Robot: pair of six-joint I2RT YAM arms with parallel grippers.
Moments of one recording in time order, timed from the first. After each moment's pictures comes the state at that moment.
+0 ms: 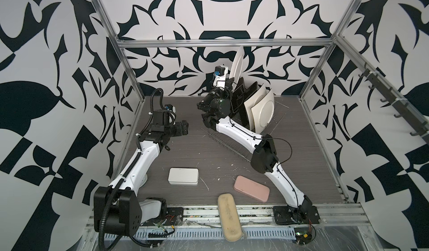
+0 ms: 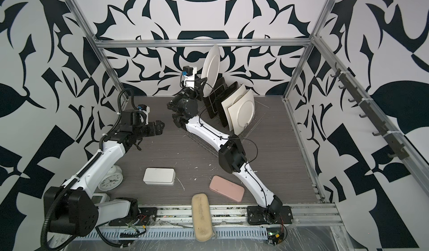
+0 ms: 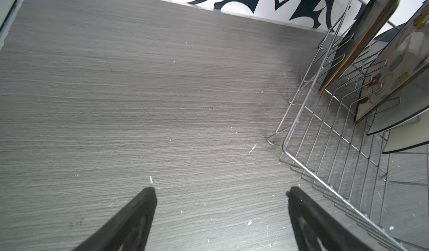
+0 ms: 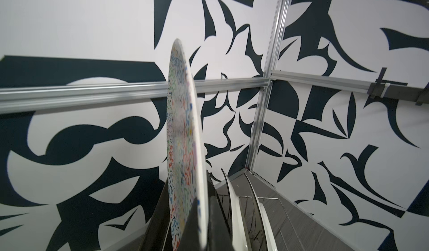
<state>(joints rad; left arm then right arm) -0.16 1.26 0.96 -0.40 0.13 -0.21 0.89 2.47 2.47 1.20 1.42 -1.22</state>
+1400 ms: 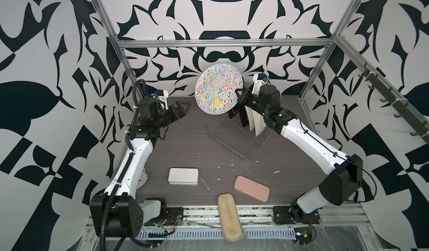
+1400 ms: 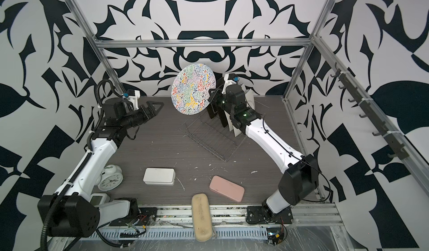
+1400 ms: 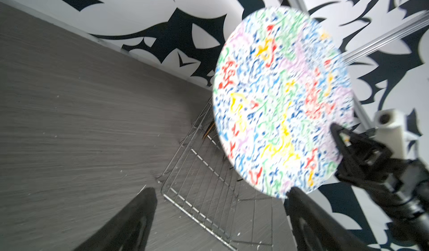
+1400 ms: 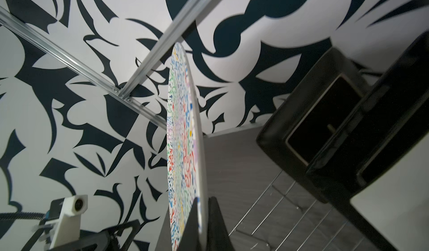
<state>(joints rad) -0.05 1.24 1.10 -0.19 0.61 -0.68 0.52 1.54 1.42 -0.05 -0.11 0.82</state>
